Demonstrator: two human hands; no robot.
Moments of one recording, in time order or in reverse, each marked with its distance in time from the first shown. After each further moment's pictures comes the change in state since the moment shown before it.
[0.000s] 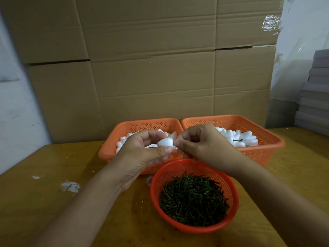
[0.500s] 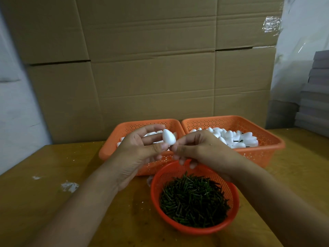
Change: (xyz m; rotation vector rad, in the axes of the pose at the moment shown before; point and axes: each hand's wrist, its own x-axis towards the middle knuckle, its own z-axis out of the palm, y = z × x) left_hand 0.000 0.006 -0.005 0.016 -0.064 0.025; right_hand -0.003 0.002 0.005 0.259 -0.152 0.163
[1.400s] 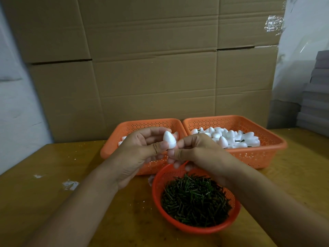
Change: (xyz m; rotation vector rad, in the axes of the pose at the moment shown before) left_hand -0.002 0.003 -0.002 0.076 -0.045 0.014; right_hand -0.005 -0.006 0.014 0.082 -0.031 0.048
